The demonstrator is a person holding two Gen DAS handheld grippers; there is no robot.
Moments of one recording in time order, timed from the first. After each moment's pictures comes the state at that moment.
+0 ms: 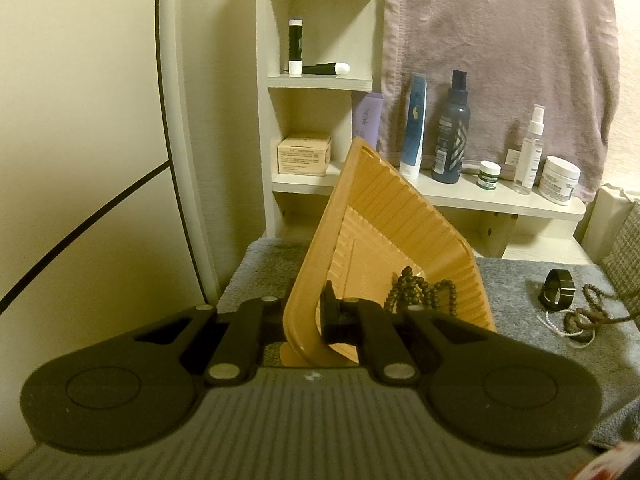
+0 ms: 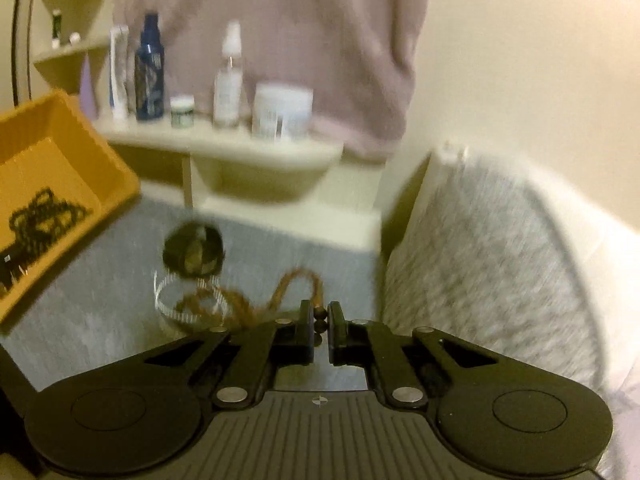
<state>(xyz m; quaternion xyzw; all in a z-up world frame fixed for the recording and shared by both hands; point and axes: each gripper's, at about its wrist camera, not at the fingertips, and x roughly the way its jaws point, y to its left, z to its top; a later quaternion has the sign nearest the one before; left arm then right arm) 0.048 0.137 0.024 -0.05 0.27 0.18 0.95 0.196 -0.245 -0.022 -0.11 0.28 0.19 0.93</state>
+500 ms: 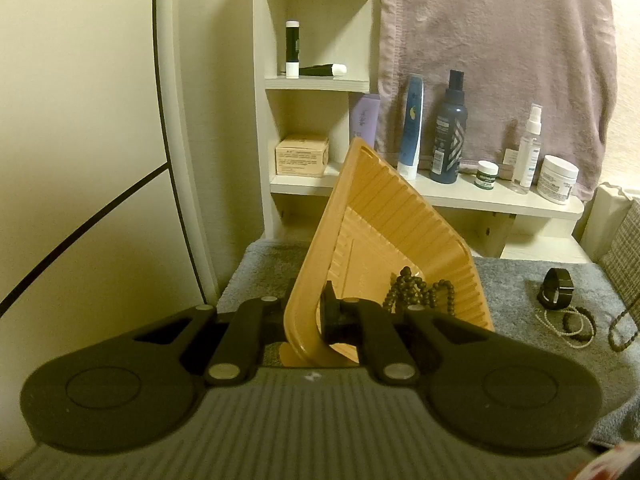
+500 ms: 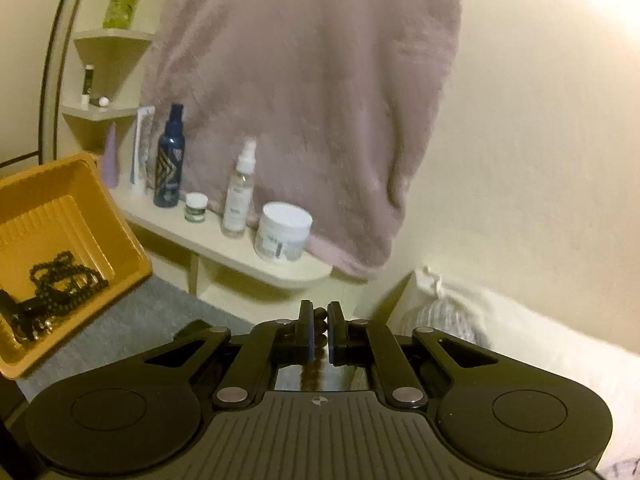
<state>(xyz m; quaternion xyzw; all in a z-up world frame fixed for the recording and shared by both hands) 0.046 0.133 0.026 -0.04 0.27 0.18 0.95 0.181 -0.240 0.062 -0.16 0.18 0.22 0.94</state>
